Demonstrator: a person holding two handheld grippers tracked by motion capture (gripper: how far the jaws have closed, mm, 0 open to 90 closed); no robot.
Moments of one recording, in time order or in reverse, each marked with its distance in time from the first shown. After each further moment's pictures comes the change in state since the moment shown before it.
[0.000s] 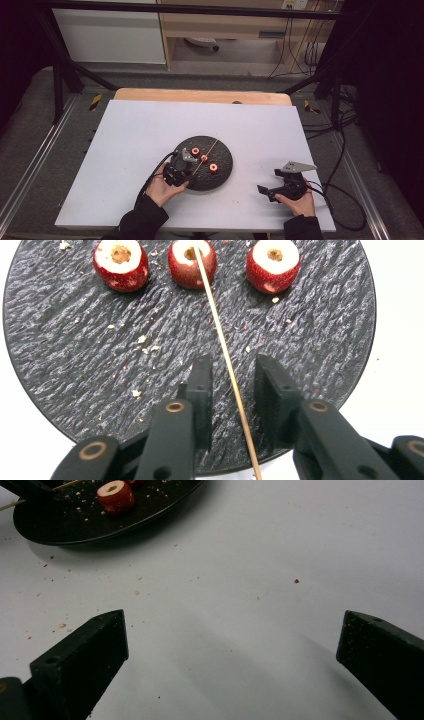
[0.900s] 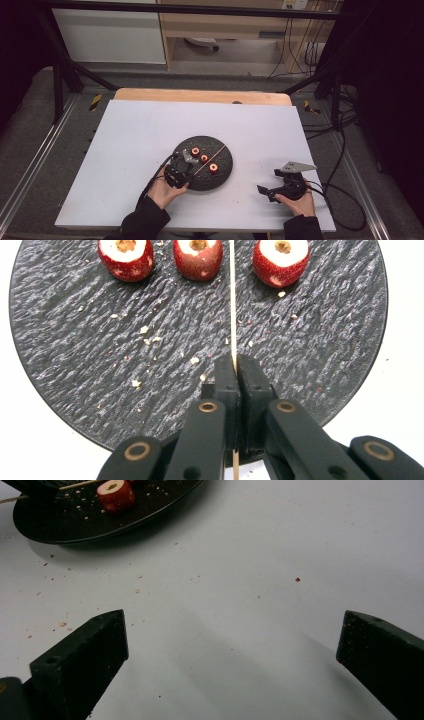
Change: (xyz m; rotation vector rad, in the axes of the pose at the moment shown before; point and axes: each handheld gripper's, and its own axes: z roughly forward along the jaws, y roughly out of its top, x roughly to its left) left arm -0.006 -0.001 0.001 0.016 0.048 -0.025; right arm 0.000 0.000 0.001 0.003 0.001 0.004
